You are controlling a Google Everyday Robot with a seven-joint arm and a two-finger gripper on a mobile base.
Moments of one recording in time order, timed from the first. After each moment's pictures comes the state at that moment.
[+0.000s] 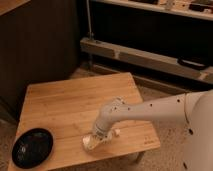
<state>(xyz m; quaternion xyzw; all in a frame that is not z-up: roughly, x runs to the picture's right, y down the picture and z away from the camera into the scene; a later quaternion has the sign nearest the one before) -0.075 0.256 0.762 -0.40 -0.16 0.16 0.89</state>
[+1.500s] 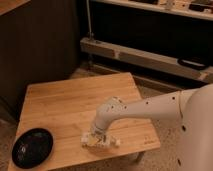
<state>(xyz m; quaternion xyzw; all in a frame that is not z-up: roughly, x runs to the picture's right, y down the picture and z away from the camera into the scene) -0.078 0.255 0.769 -0.40 -0.14 0.16 0.89</state>
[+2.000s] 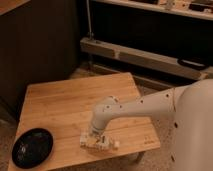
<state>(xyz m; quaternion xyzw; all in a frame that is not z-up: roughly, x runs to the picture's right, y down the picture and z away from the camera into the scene) -0.086 0.254 0.771 -0.40 -0.12 0.15 0.89</state>
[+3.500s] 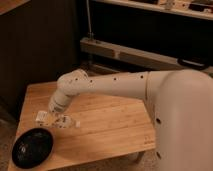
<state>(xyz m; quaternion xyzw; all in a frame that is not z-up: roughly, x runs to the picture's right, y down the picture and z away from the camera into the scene) -0.276 0.123 0.682 -0.38 -0.30 0.11 0.87</state>
